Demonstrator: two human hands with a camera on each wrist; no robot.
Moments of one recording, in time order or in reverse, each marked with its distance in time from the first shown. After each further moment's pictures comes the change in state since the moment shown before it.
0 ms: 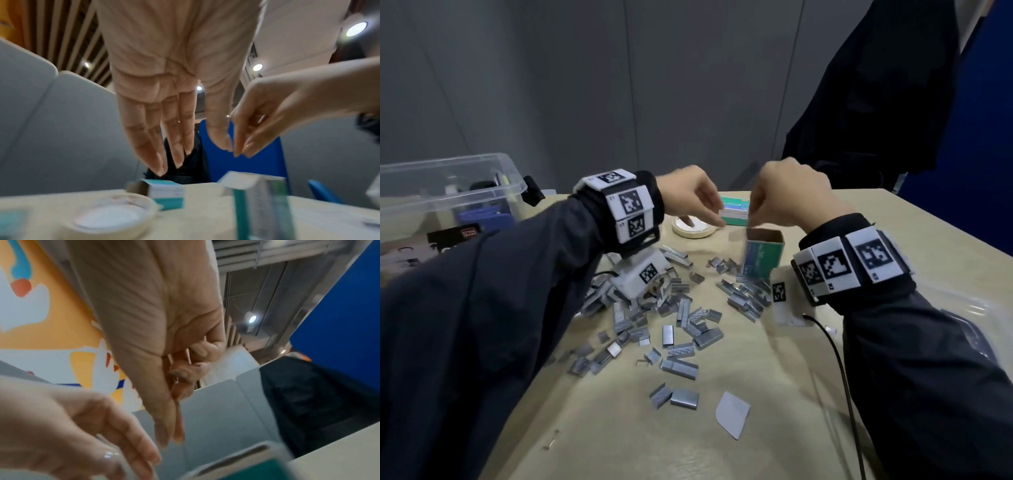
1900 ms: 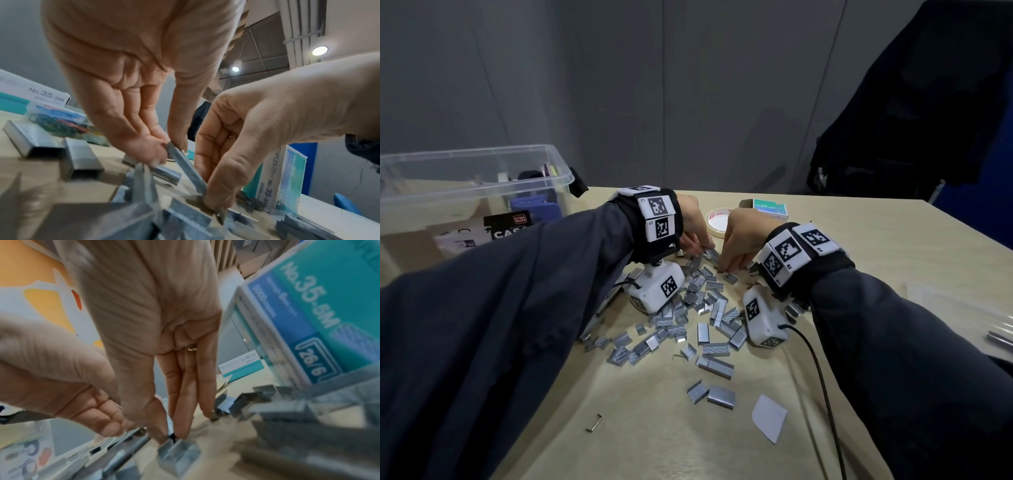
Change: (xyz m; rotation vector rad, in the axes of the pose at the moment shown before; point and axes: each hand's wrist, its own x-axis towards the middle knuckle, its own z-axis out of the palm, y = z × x) left_hand -0.018 -0.042 0.005 -0.266 0.000 -0.558; right_hand 0.031 -0.070 0.065 0.330 -0.522 -0.009
